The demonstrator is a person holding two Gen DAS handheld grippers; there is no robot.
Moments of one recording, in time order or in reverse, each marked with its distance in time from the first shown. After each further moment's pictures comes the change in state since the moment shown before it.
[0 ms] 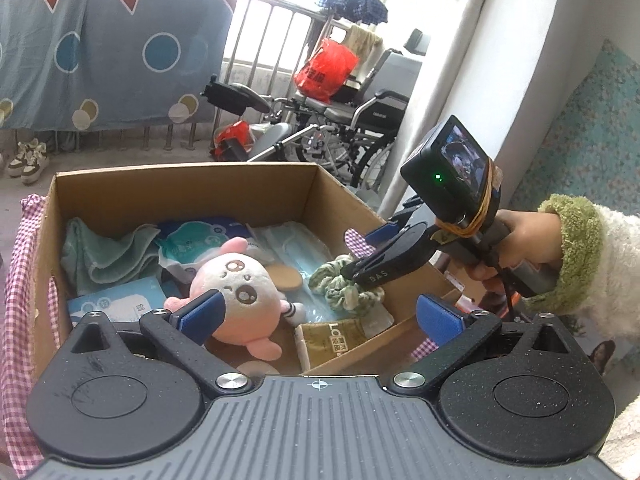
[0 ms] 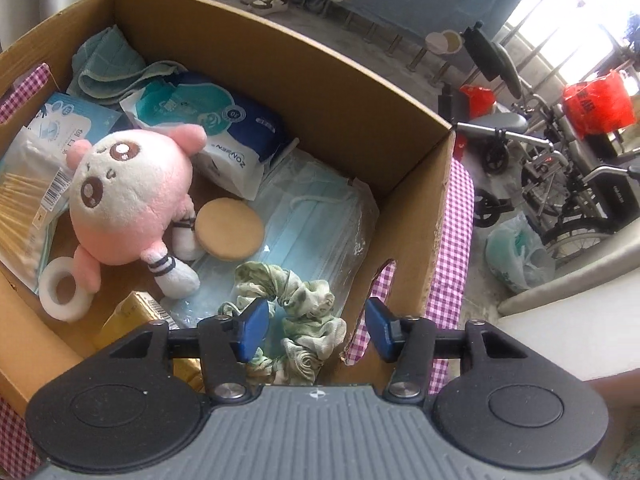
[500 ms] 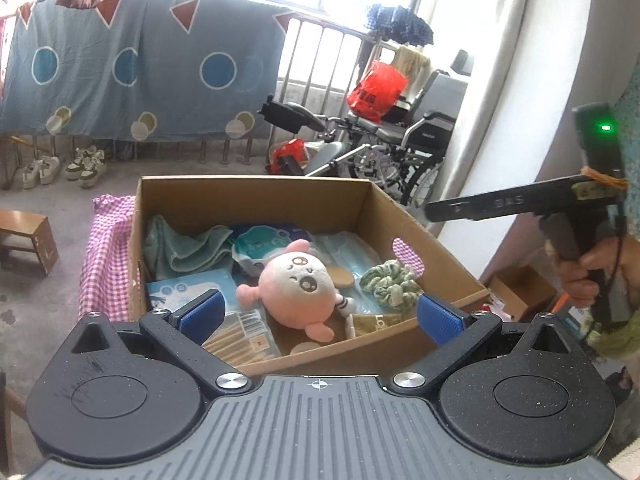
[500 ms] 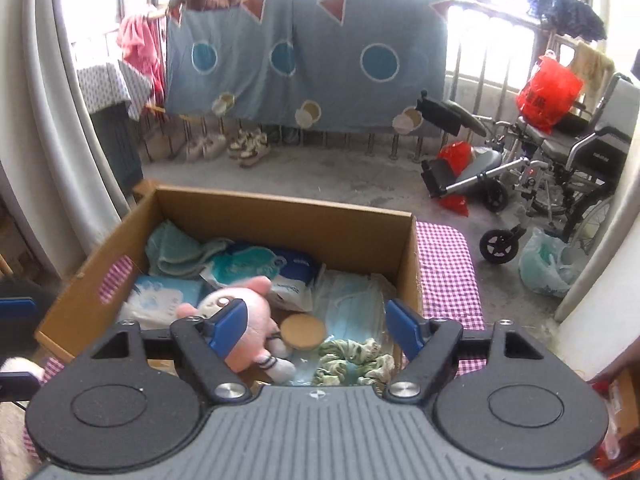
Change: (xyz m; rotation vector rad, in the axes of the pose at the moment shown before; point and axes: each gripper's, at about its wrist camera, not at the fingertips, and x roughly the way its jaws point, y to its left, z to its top) left arm -0.055 0.000 -0.014 -0.035 -0.052 0.179; right arm -0.137 -0.020 -0.045 0.394 -0.403 0.166
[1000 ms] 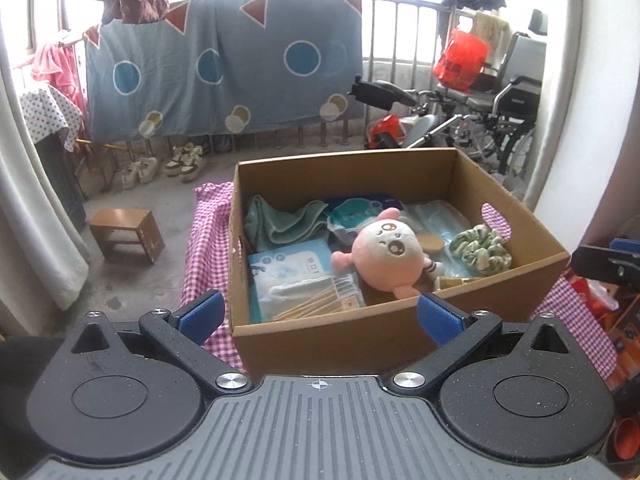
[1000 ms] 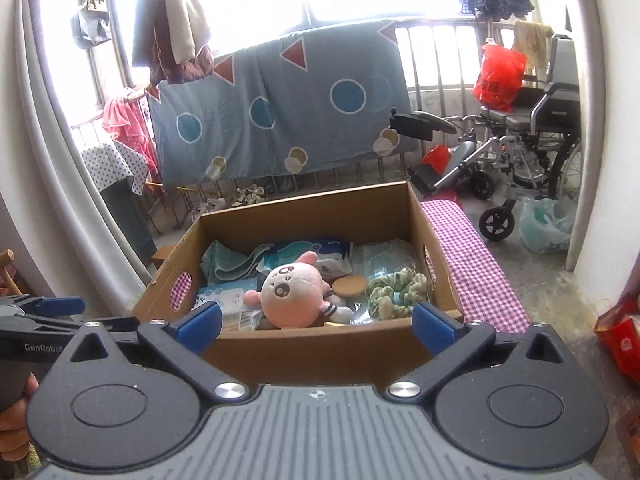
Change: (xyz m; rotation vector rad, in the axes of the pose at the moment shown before) left arm -0.015 -0.025 -0.010 0.065 0.066 0.351; right arm -0.088 0.039 -0.094 0.223 -0.144 -0.001
